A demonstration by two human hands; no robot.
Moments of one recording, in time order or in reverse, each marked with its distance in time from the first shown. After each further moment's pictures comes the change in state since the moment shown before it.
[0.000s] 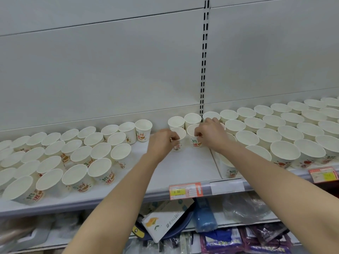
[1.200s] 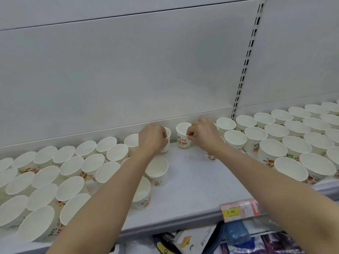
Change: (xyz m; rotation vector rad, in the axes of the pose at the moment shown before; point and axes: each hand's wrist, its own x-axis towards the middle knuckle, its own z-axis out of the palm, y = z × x) left_hand 0.047 -0.139 -0.065 0.244 -0.019 -0.144; right_hand 0.102 -0.113 0.041 0.165 0.128 0.079
